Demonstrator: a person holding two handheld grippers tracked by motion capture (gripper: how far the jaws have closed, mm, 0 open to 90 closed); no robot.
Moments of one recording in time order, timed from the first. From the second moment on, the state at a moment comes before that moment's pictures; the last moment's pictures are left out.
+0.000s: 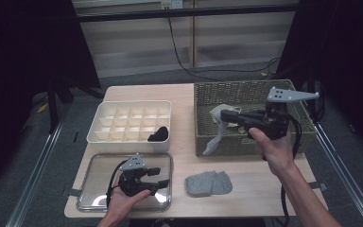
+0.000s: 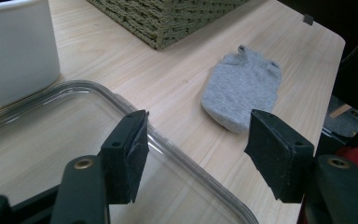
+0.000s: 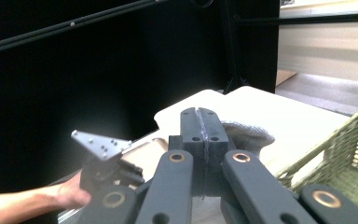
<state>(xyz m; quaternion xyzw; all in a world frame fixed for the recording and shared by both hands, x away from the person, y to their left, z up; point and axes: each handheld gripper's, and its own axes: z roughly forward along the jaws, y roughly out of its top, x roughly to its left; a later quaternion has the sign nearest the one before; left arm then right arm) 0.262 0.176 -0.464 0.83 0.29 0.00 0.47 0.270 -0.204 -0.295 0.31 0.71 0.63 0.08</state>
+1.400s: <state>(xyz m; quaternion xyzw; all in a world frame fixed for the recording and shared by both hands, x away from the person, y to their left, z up) 0.273 0.137 -0.474 0.85 0.26 -0.03 0.46 0.260 -0.159 -0.423 0.35 0.73 0.59 -0.01</state>
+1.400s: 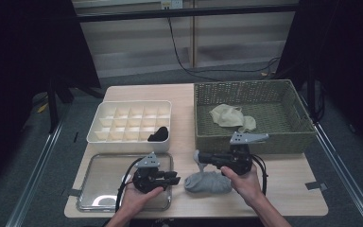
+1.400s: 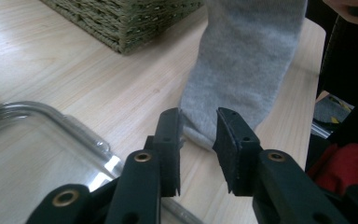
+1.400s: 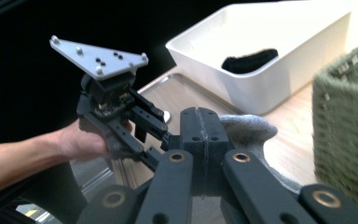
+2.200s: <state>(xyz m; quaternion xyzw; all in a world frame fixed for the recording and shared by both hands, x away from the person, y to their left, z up) 0.265 0.095 -0.488 0.88 0.20 -0.05 0.42 0.217 -0.215 -0.460 0.40 0.74 0.54 -0.01</state>
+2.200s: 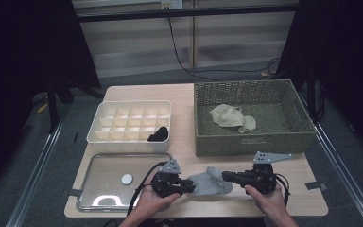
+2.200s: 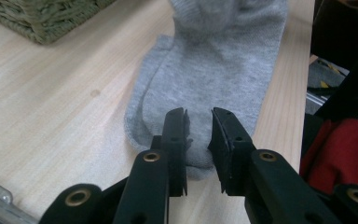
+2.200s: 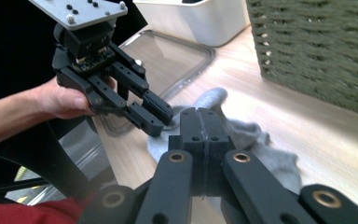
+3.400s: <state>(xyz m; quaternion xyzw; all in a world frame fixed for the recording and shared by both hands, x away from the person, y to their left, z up) 0.268 0.105 -0.484 0.88 0.22 -0.03 0.43 0.232 -0.222 -0.480 0.41 0.77 0.48 0.02</state>
